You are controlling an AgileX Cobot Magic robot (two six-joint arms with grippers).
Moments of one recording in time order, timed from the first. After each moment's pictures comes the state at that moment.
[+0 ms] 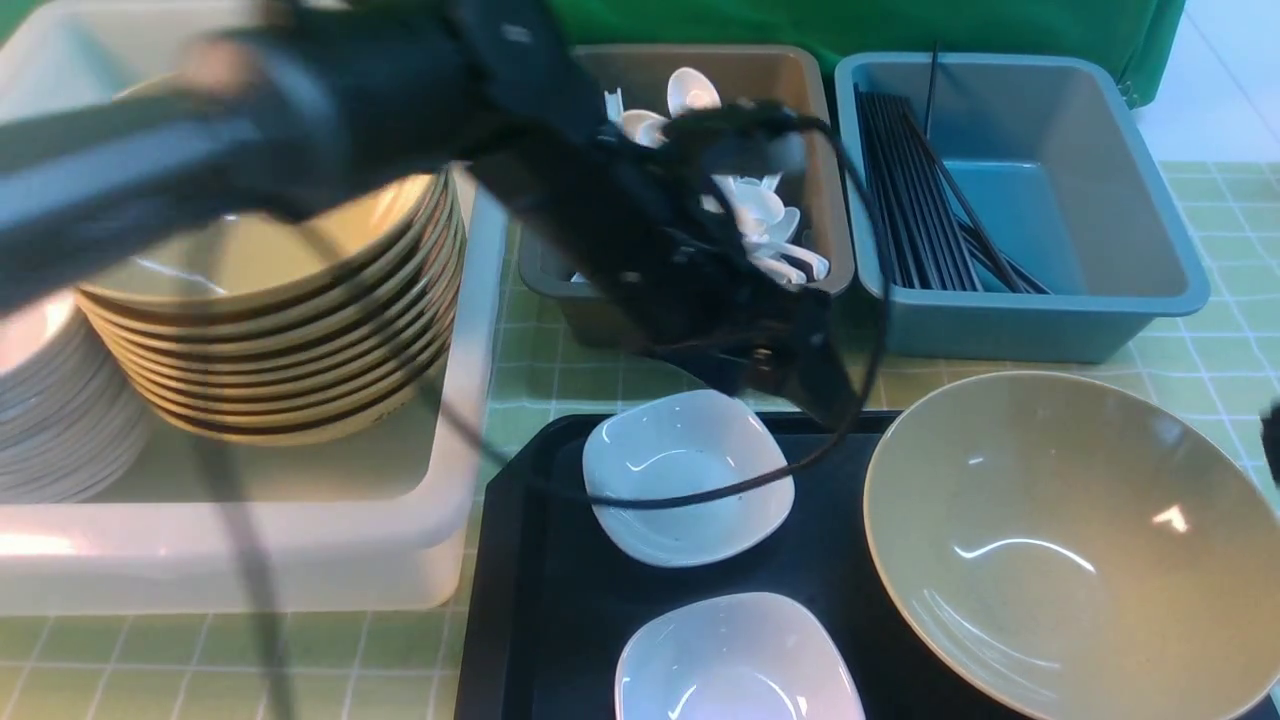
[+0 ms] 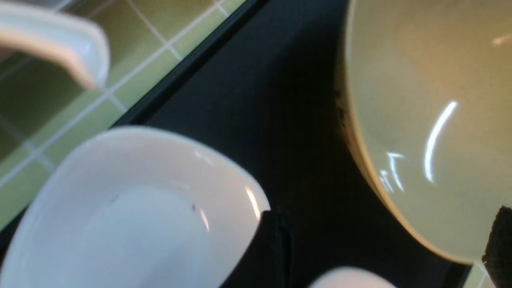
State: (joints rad) right arm 0.09 0.72 -0.97 0.57 1.02 -0.67; left arm -0.58 1.95 -1.62 -0.61 1.06 0.47
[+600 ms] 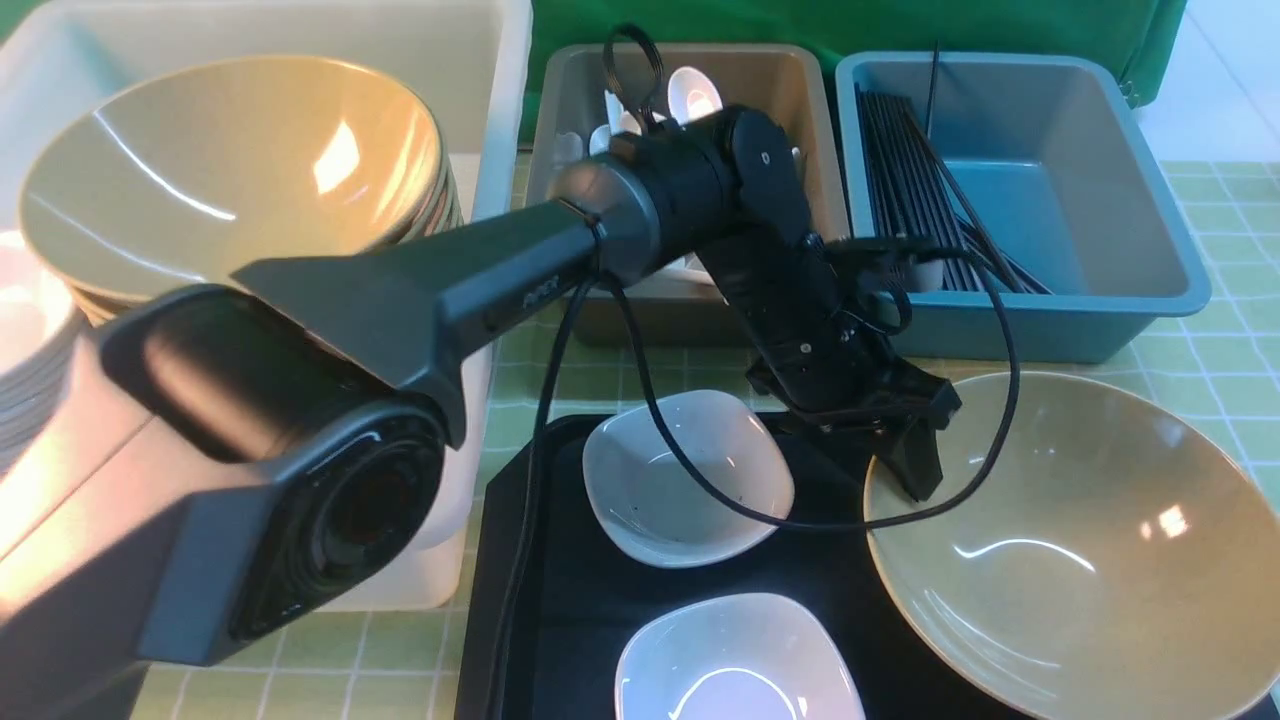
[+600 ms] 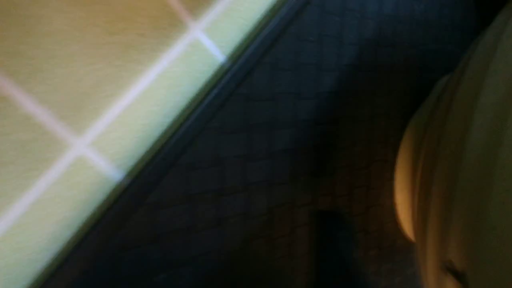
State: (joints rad) right arm 0.16 0.68 -0.95 0.42 1.01 -0.68; left arm -0.66 2.36 -2.03 -0.64 1.19 0.37
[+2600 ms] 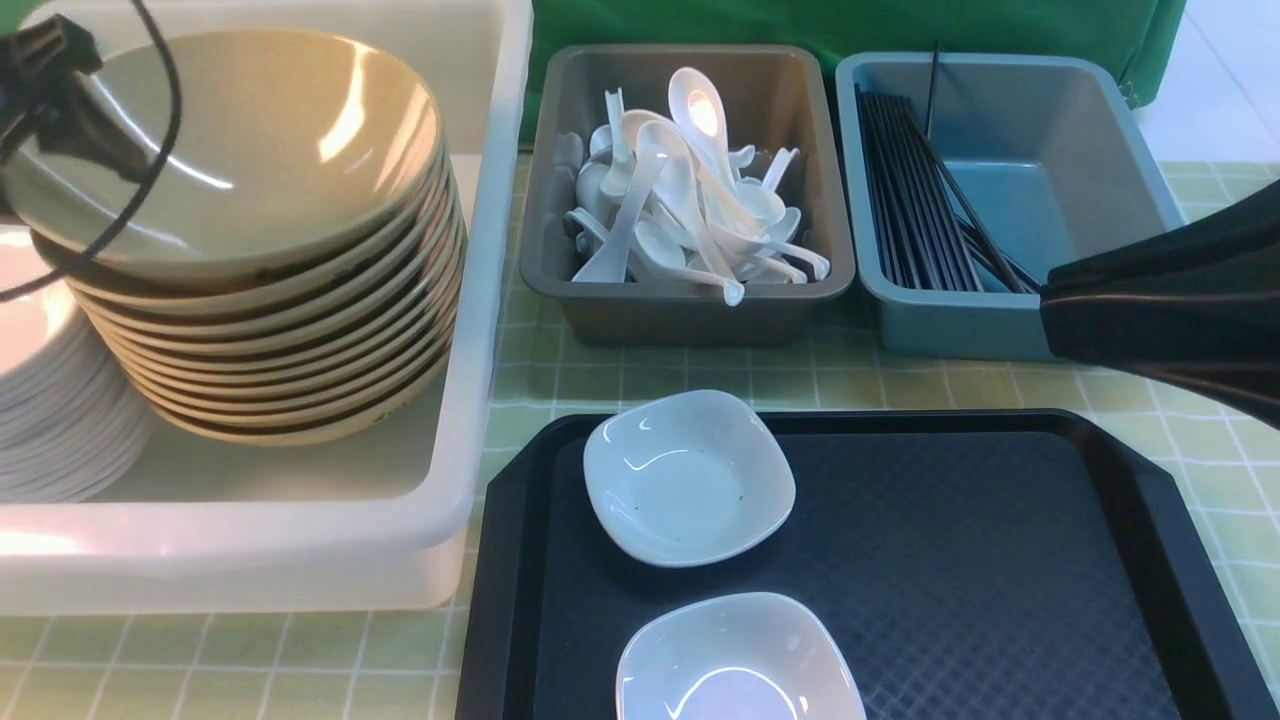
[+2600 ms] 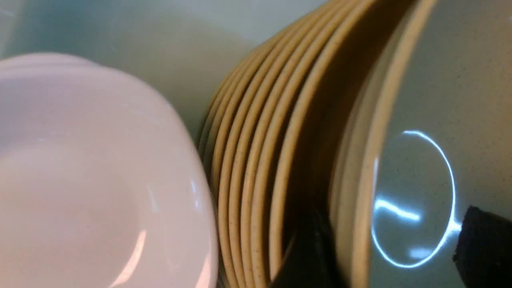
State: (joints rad) right arm 0.26 0.92 -1.02 0.81 0.82 -0.95; left arm 0.28 1.63 -1.54 -0.38 1.12 0.08
